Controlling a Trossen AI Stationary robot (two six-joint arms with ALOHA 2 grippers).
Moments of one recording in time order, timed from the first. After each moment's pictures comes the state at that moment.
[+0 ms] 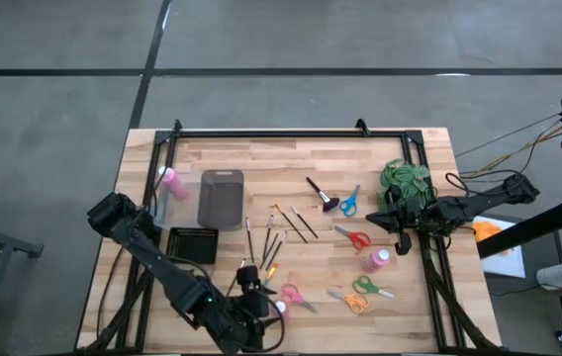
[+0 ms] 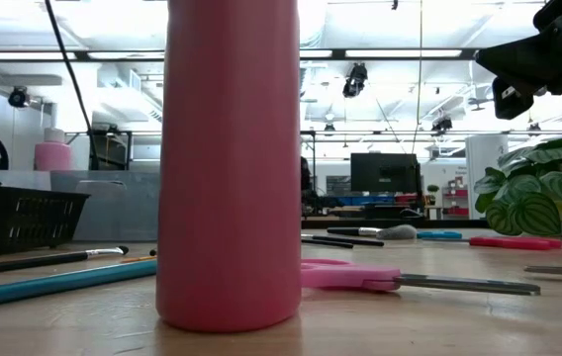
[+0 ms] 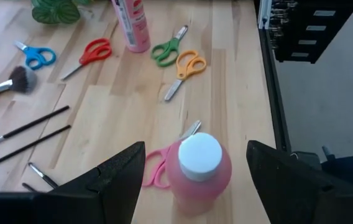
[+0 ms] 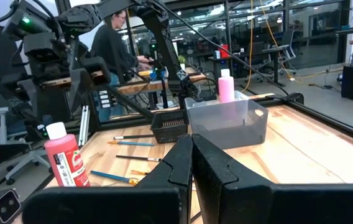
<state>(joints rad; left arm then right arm) -0.72 1.85 1.52 -0.54 -0.61 -0.58 0.35 0.14 0.01 0.21 0.34 0.16</state>
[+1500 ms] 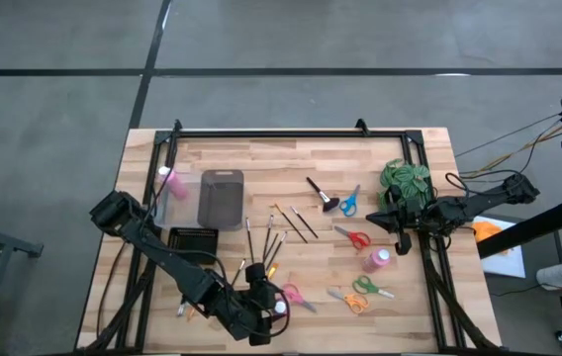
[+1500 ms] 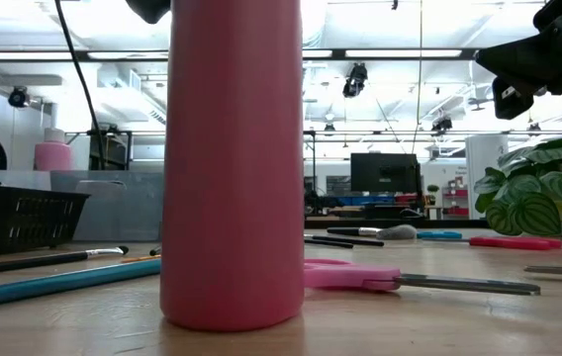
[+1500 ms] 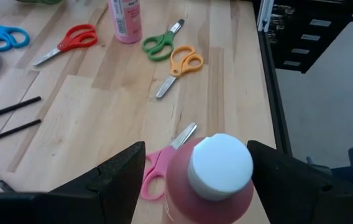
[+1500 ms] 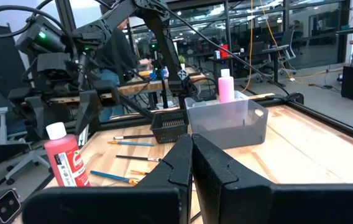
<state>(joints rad) -0.66 1.85 1.35 -0.28 -0.52 -0.58 0.35 0.14 0.01 0.21 0.34 0.16</state>
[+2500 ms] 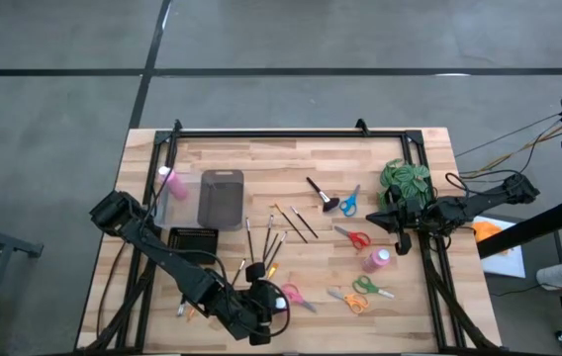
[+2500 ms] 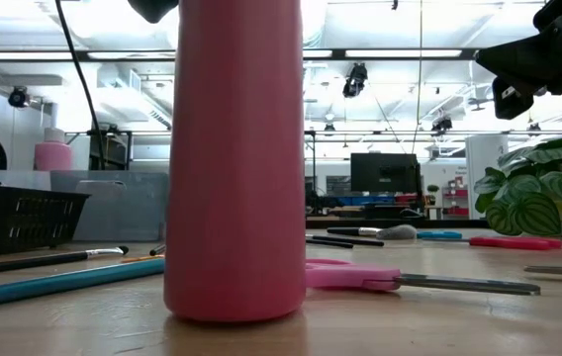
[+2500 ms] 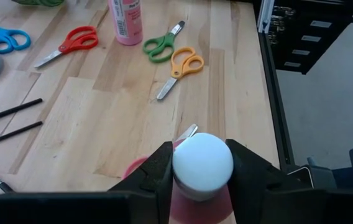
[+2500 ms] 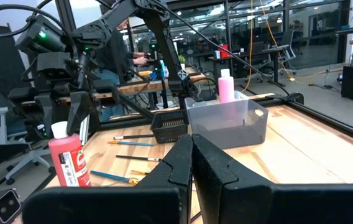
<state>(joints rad) -0.66 1.85 1.35 -0.28 -0.52 -0.58 0.35 0.14 0.01 0.21 0.34 0.16</state>
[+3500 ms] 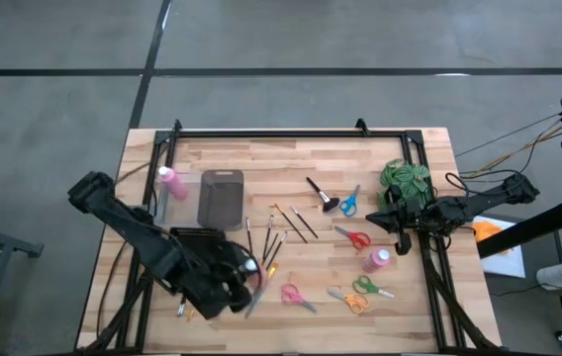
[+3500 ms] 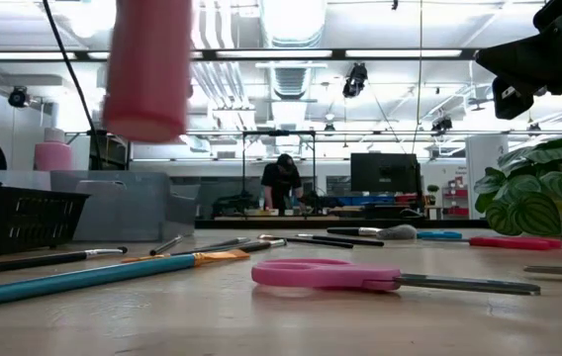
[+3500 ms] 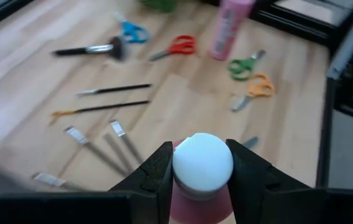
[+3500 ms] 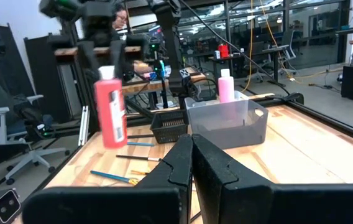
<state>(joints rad) -0.66 1.58 1.43 -0.86 -0.70 -0.98 0.35 0.14 0.01 0.21 0.34 0.16</state>
